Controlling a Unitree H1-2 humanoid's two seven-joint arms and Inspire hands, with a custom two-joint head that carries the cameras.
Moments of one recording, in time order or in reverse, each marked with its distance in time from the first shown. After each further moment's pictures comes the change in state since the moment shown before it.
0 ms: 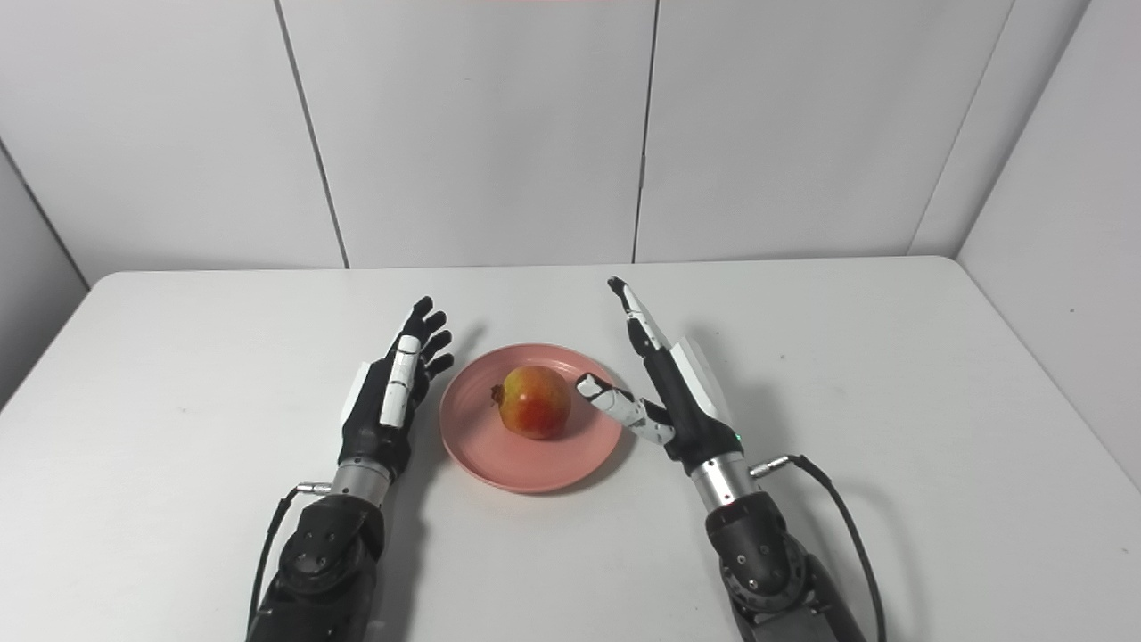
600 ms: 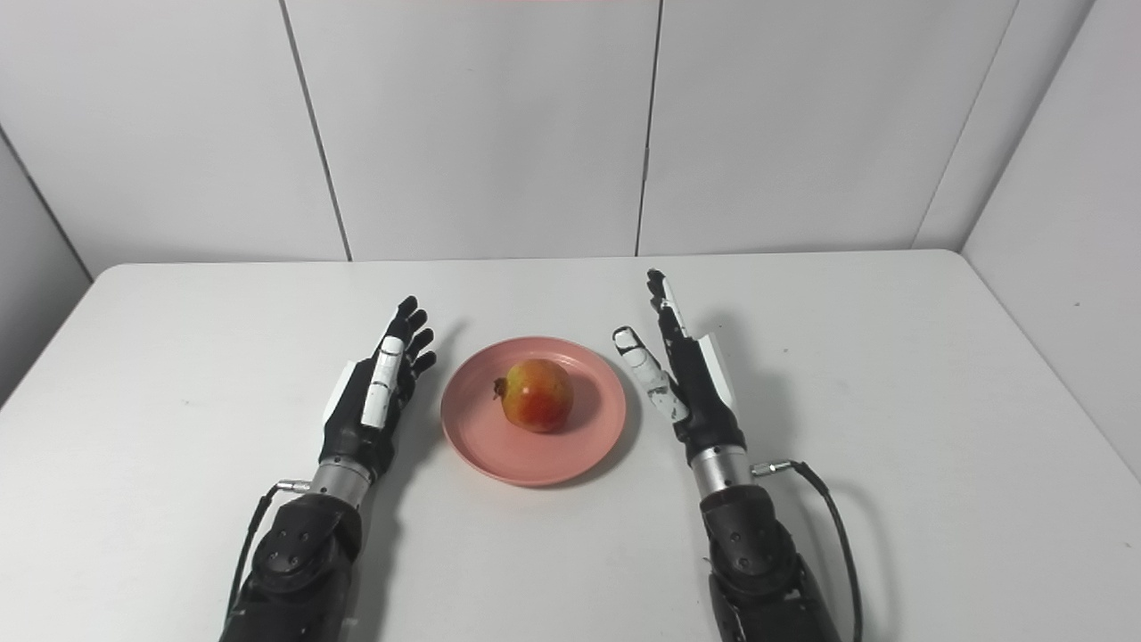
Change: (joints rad) left arm 0.004 0.041 0.008 -0.003 -0.045 0.000 -0.066; right arm 0.001 0.104 -0.107 -0.009 0.187 0.112 0.004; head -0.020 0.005
